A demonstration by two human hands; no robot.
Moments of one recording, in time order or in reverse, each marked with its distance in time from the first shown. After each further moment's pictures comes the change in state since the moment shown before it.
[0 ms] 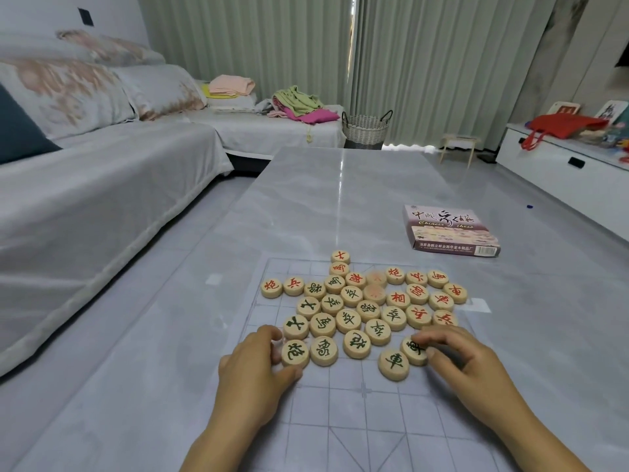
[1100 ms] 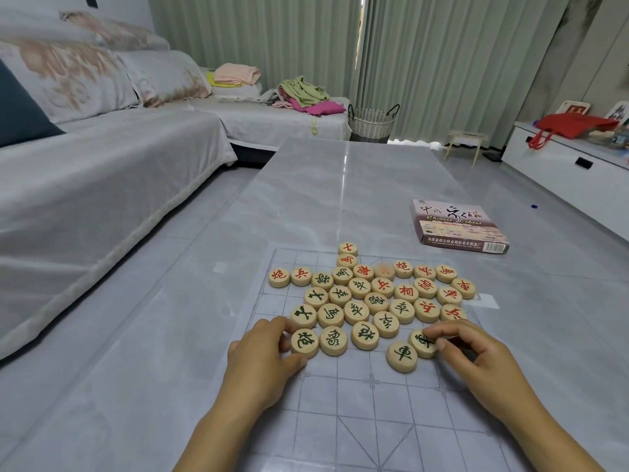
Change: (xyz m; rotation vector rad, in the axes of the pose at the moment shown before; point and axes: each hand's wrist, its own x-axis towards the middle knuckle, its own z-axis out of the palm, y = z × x) left_hand 0.003 -0.004 -0.006 -0.042 -0.112 0.016; right_hand 0.001 0.006 0.000 0.006 0.029 0.004
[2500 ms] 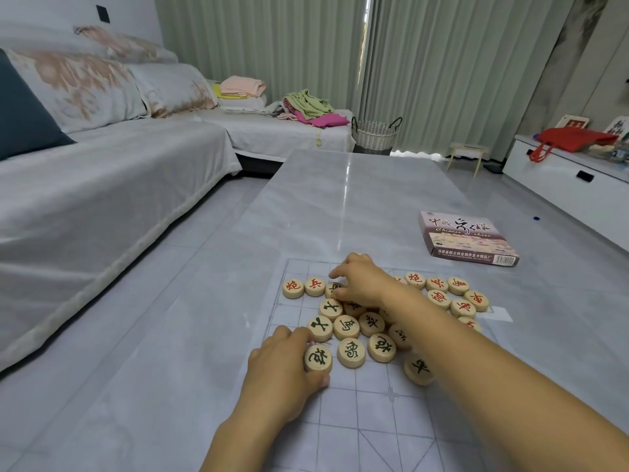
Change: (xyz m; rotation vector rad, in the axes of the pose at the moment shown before) left_hand 0.004 0.000 -0.005 0.182 -0.089 0.090; right_hand 0.147 -0.080 0.110 -0.767 -0.519 -0.081
